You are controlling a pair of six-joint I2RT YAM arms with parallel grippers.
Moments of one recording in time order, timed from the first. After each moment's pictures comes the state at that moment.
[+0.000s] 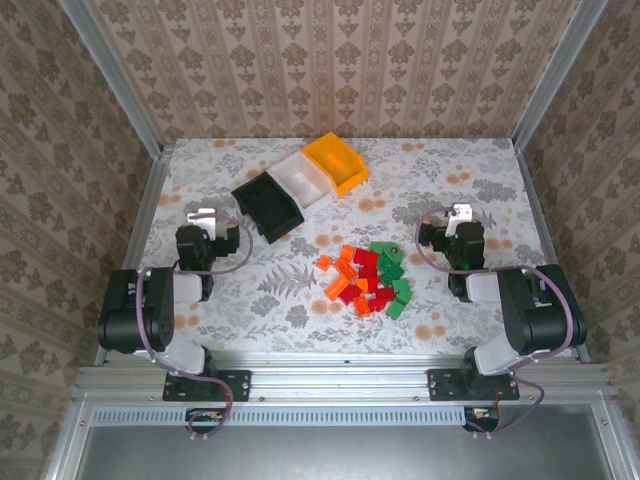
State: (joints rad) left arm -0.02 1.54 0.40 0.76 0.00 0.09; right arm 0.03 1.53 0.39 0.78 0.09 0.03
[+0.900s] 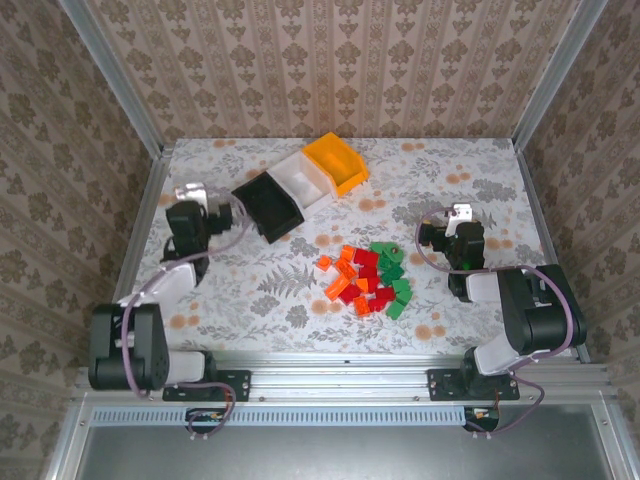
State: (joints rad) left arm -0.08 1.29 0.71 0.21 -0.21 -0.06; right arm 0.03 1.53 0.39 0.78 0.09 0.03
